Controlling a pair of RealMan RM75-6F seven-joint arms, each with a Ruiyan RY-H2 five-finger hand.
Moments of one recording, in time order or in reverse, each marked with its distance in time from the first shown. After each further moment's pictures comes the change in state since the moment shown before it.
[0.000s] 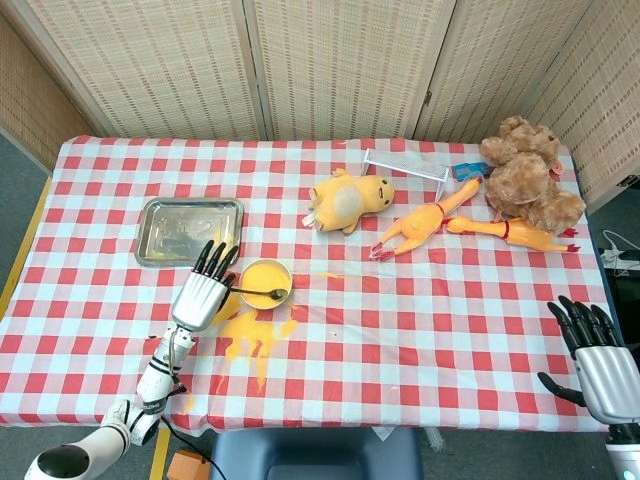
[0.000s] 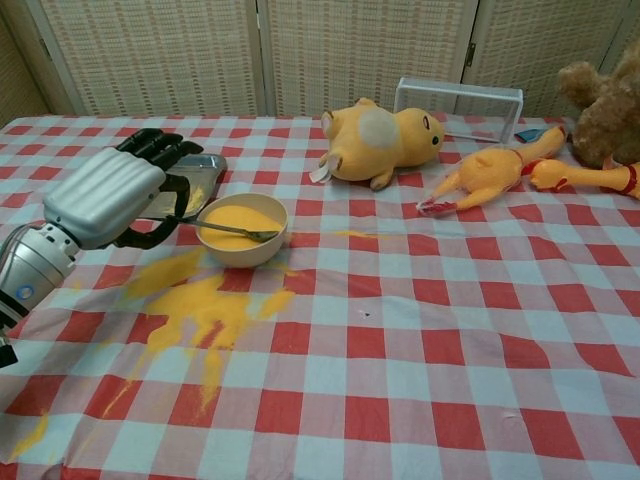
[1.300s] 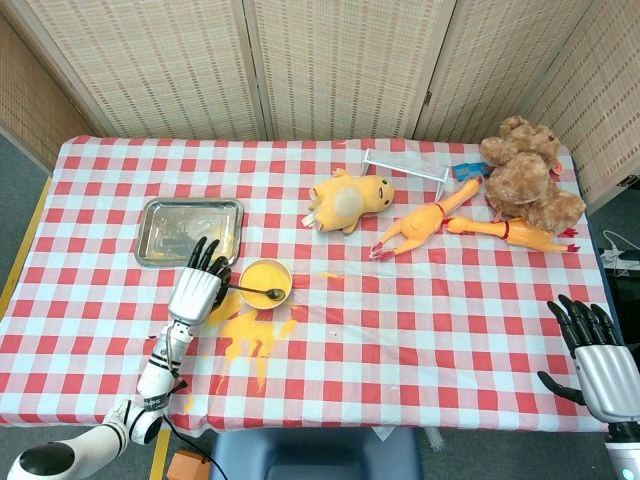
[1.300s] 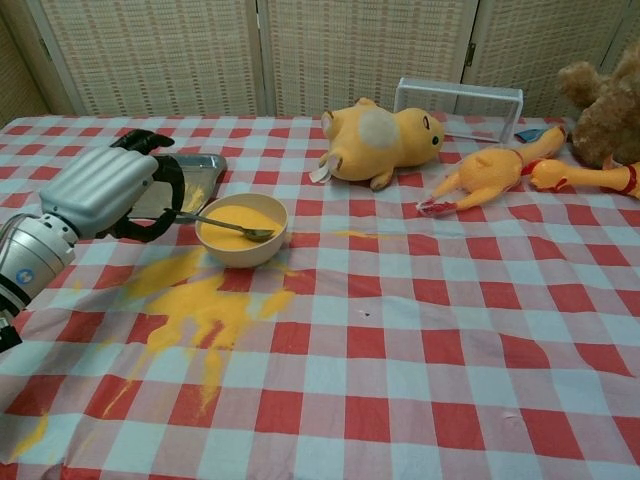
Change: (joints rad) left arm 0.000 0.078 -0.058 -0.198 -0.074 -0.088 -0.006; right arm 0.003 -0.002 0.003 0.001 0.007 -0.005 -0.003
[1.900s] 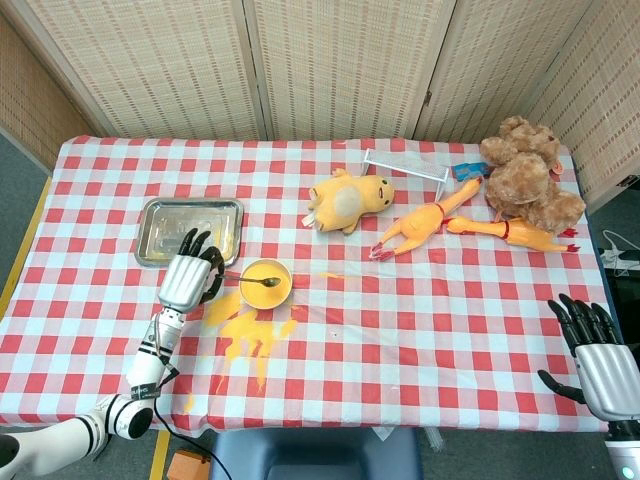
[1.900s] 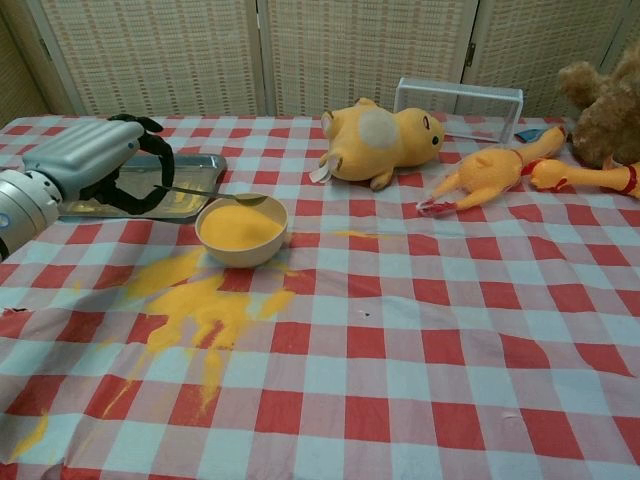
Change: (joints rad) left arm -0.008 0.245 -0.086 -0.440 -0.151 -0.163 0.137; right arm 0.003 0.000 0.004 0.000 0.007 -0.005 0.004
